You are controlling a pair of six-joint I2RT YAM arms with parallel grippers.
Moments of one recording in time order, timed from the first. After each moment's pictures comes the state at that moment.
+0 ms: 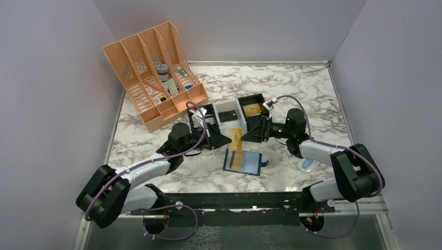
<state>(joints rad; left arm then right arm) -0.63 1.16 0.40 0.62 0.49 -0.92 0.35 1.40 0.48 0.75 -1.02 0.82</state>
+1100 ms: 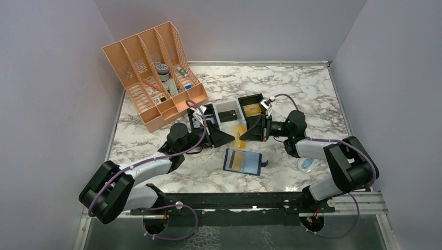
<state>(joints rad) -0.63 1.22 0.40 0.81 0.55 -1.00 0.38 1.51 0.48 1.13 -1.13 1.10</state>
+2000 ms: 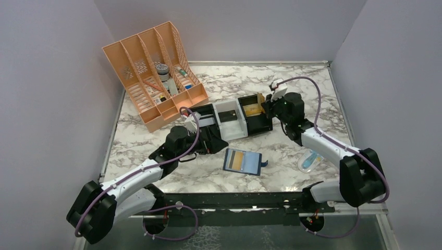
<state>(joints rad) -0.63 1.01 0.38 0.32 0.33 -0.83 0.38 1.35 0.76 0.28 -0.09 0.04</state>
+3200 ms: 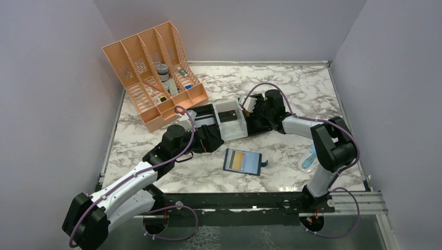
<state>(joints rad) -0.63 0.88 0.44 0.07 0.22 -0.75 0.42 1.74 0.90 0.37 -0.21 -0.96</state>
